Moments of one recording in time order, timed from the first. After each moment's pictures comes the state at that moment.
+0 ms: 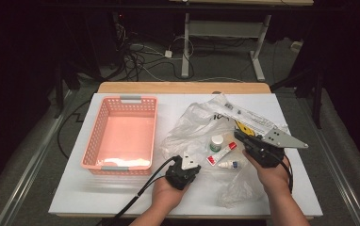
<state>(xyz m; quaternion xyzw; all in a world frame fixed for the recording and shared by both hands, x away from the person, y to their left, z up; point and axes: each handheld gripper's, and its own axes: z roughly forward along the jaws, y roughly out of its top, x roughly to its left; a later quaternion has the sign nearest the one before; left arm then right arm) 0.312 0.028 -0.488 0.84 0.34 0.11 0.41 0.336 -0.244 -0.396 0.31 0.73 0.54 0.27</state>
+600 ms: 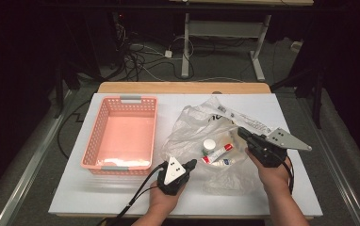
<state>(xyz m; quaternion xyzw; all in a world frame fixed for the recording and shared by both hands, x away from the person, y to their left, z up) 0.290 0.049 -0.485 0.76 0.32 0.19 0.53 0.336 -0.249 -0.398 0.33 0.71 0.55 0.29</state>
